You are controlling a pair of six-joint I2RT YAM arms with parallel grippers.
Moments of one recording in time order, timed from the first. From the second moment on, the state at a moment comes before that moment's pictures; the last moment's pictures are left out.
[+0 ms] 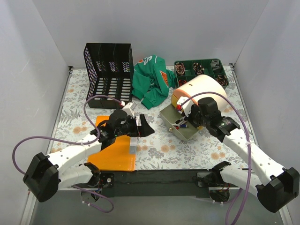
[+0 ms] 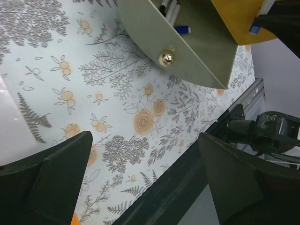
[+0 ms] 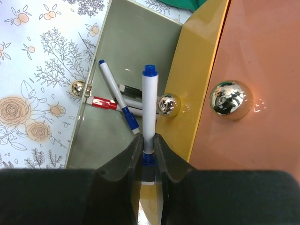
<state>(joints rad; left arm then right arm) -0.70 1.08 0.61 -0.04 0.23 -0.73 0.55 0.99 0.83 -0.50 -0.13 -0.50</state>
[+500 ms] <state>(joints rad) -0.79 1.20 0.64 0.05 0.22 -0.76 0.55 0.99 0.82 -0.50 -0.15 -0.51</state>
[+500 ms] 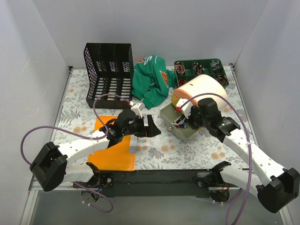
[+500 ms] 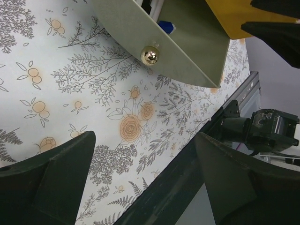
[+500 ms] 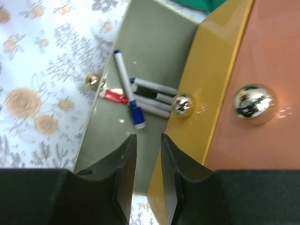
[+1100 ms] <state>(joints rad) -0.82 1.54 0.79 0.15 0.23 -0.73 0.51 0.88 1.03 -0.71 -0.38 -0.59</state>
